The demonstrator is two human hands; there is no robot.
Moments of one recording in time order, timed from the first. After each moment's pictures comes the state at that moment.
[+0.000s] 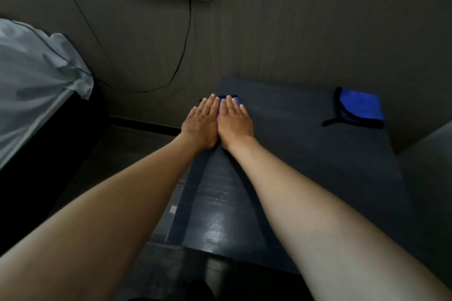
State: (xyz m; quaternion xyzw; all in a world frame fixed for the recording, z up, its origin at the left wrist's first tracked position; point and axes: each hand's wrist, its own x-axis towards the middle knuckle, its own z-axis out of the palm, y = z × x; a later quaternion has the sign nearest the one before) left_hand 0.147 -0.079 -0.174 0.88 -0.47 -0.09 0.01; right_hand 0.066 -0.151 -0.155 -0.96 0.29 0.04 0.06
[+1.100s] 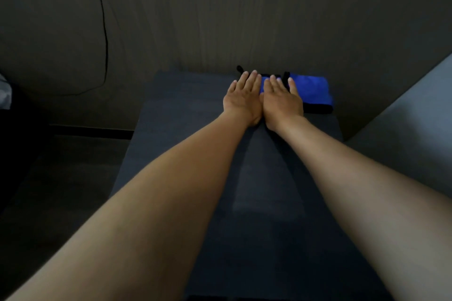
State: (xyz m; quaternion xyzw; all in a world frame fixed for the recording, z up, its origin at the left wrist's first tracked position) left_hand 0.024 -0.284 -0.165 0.83 -0.56 -0.08 0.02; right_hand -0.066 -0.333 -0.151 -0.90 0.41 0.10 -0.07
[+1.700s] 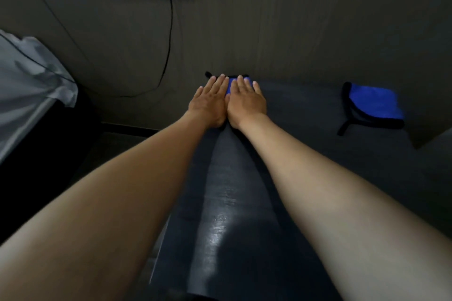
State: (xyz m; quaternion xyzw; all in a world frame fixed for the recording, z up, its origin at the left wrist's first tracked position) left_hand 0.188 -0.157 -0.170 0.87 -0.49 -0.08 0.03; right_hand 0.100 -0.228 -0.159 -0.94 0.32 0.03 0.04
